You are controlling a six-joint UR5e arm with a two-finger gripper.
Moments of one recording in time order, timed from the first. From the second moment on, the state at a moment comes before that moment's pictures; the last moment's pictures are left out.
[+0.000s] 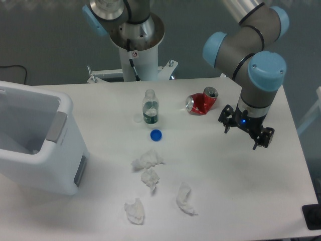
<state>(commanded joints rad) 2.72 -1.99 -1.51 -1.12 1.57 1.37</state>
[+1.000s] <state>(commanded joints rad) 2.61 -2.05 -1.54 -0.96 1.39 1.18</state>
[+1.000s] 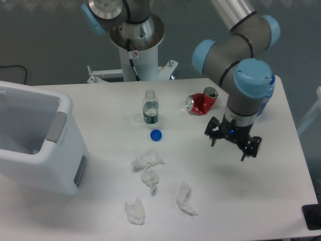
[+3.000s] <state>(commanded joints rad) 2.49 -2.26 -1.47 -0.80 1.39 1.52</state>
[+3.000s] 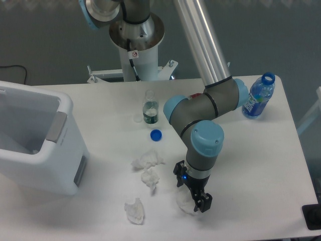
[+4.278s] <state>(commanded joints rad) 2.46 -2.31 -1.45 -0.80 1.45 1.50</state>
